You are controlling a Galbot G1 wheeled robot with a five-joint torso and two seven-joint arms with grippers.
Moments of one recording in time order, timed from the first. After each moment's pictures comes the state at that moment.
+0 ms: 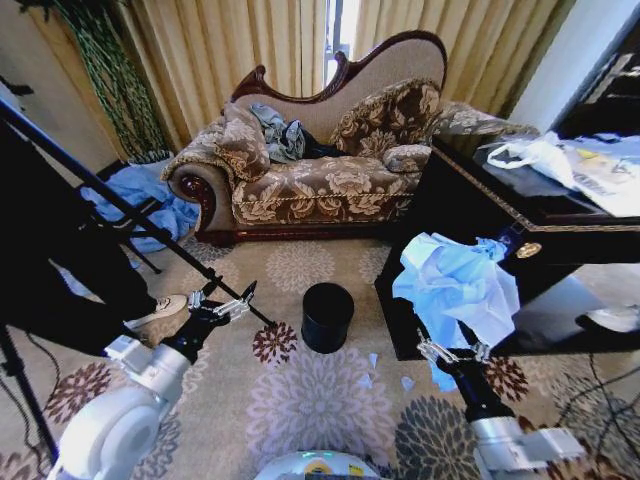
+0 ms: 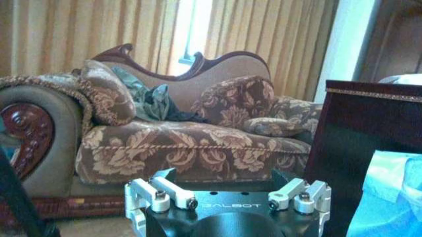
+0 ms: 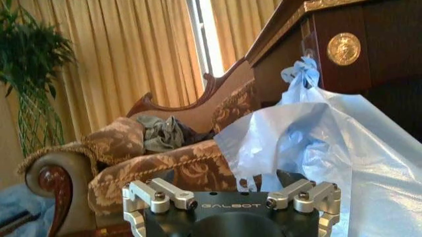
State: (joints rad) left arm 1.62 -1.06 -0.84 -2.45 -0.75 0.30 0.10; right arm -1.91 1.45 0.73 2.44 0.45 0.07 -0.14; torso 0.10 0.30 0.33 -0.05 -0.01
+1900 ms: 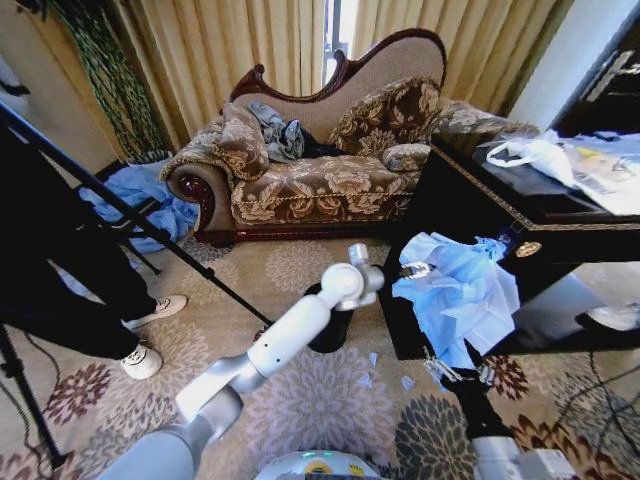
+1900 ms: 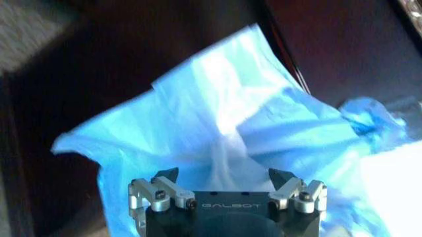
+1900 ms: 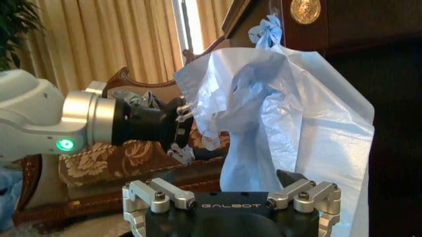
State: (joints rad) left arm 0.40 -1.54 0.30 -1.55 -1.65 0.57 -0.43; right arm -1.96 1.51 0.77 2.34 0.40 0.13 -0.16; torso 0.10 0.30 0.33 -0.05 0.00
